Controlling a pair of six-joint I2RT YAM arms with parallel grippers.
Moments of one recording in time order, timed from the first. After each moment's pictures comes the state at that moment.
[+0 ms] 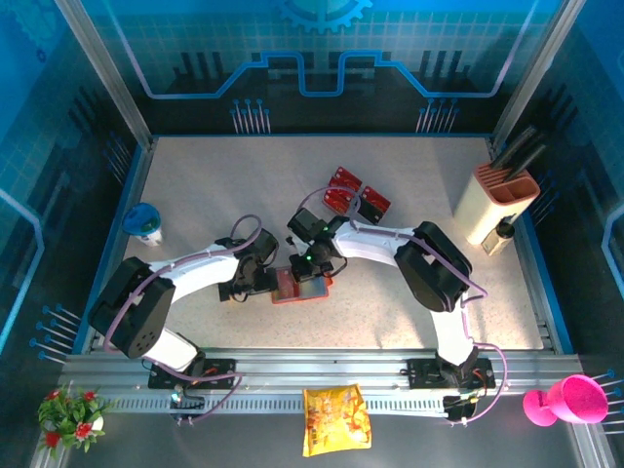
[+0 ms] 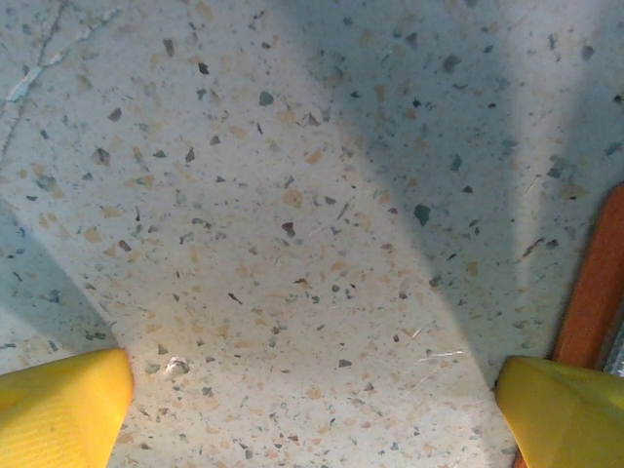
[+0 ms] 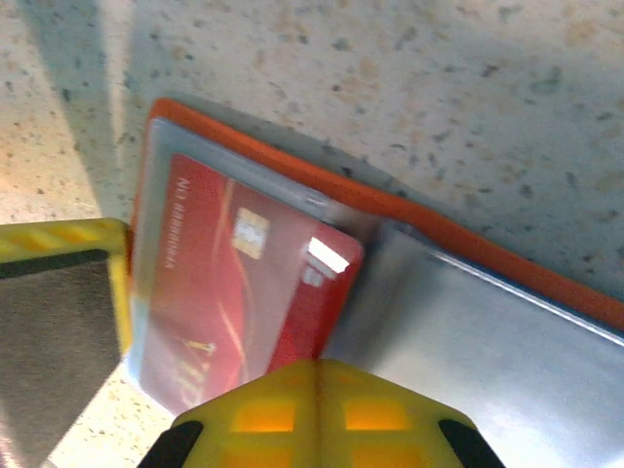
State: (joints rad) left arm -0.53 1.51 0.76 -0.72 -0.12 -0.82; right arm 0.84 2.00 1.37 -0.62 -0.30 0.47
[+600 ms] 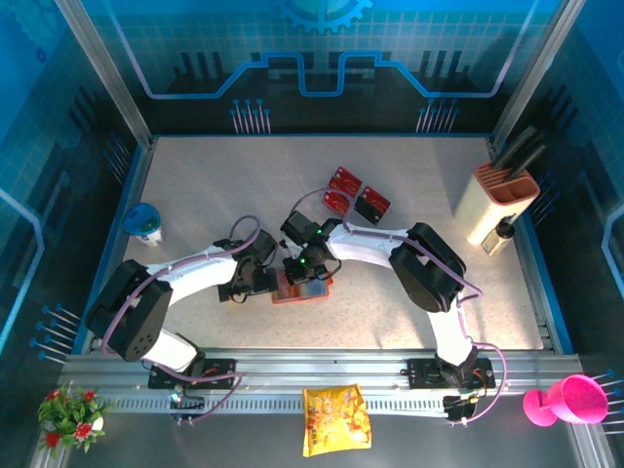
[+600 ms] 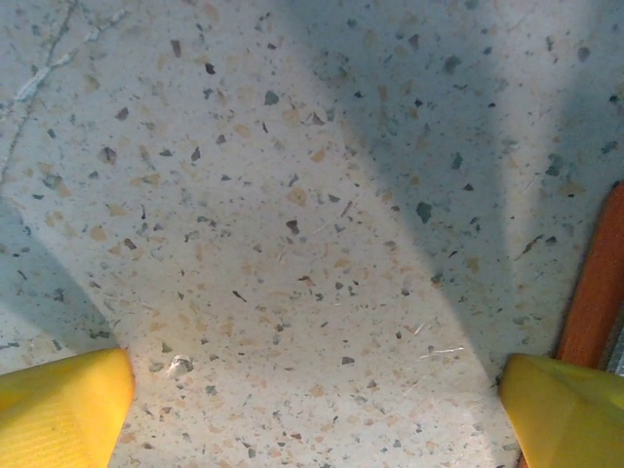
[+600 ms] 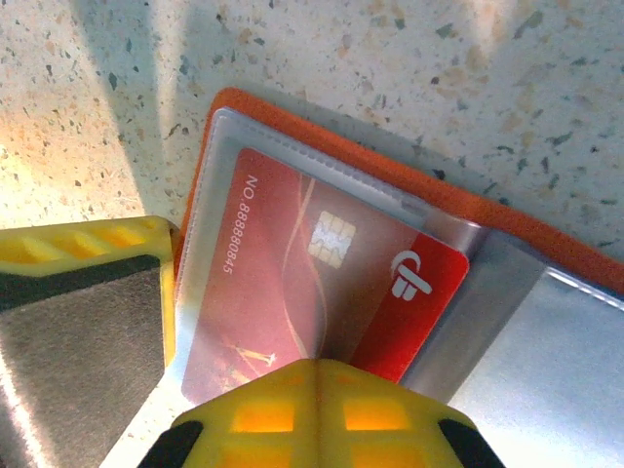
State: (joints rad) left arm -0.53 1.49 0.74 -0.71 -0.12 -0.82; right arm 0.87 2.03 1.40 -0.62 -0.32 0.48
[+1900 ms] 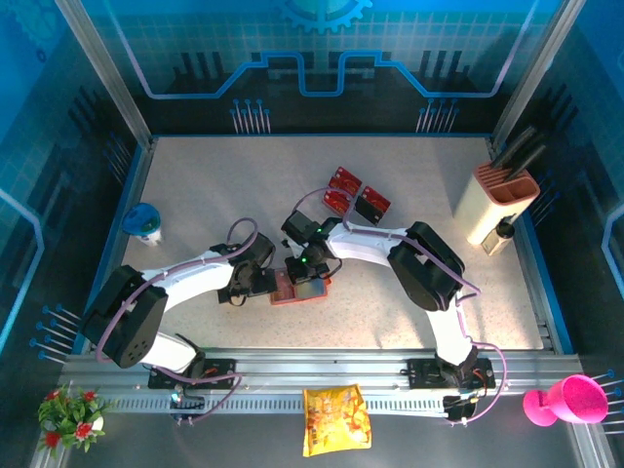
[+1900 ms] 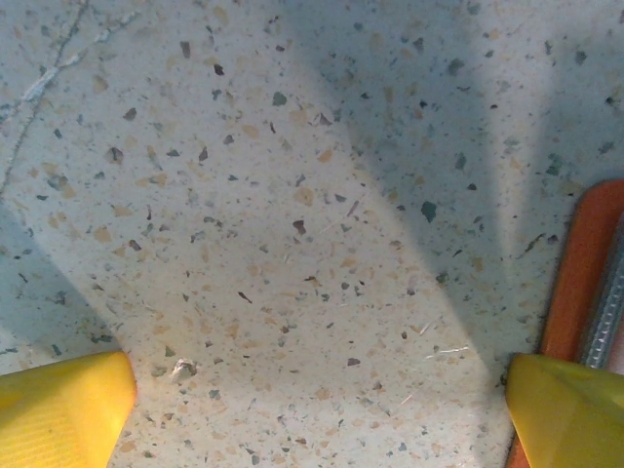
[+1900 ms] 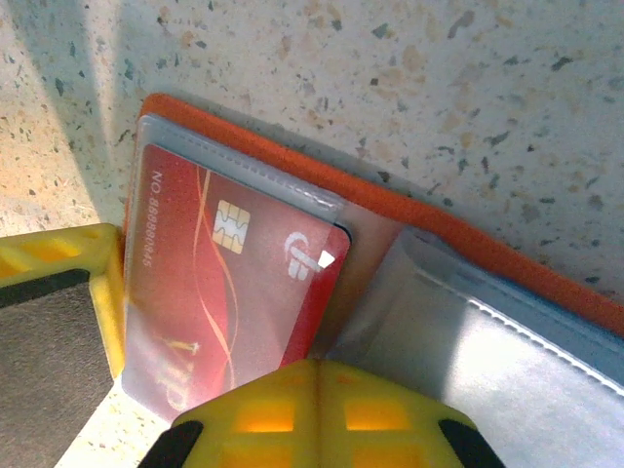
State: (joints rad) left arm -0.53 1.45 0.69 -0.66 -0.13 -0.82; right arm 0.86 2.05 1.41 -0.65 -0.29 0.48
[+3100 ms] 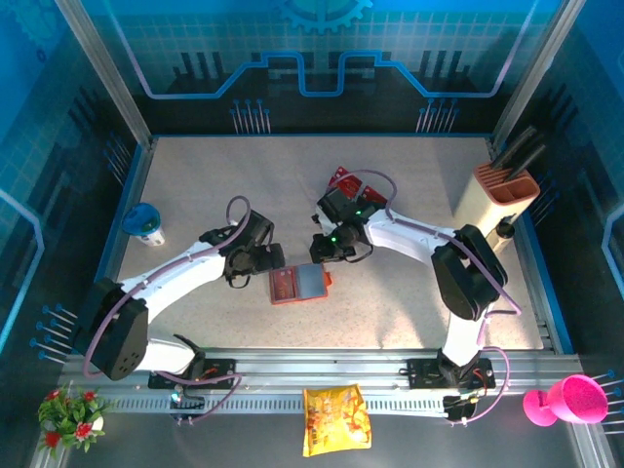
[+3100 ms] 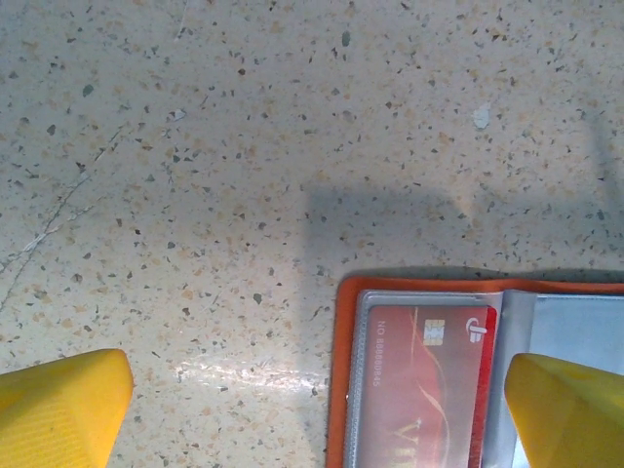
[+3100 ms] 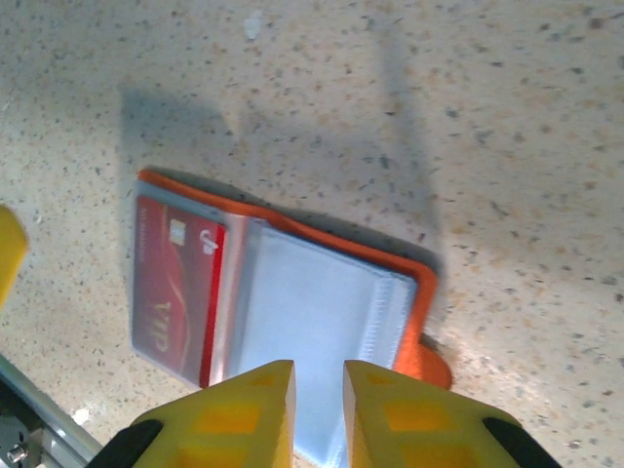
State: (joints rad) left arm -0.51 1.37 0.85 -0.68 -0.12 -0.80; right arm 0.68 1.82 1.27 -0.65 -0.32 0.46
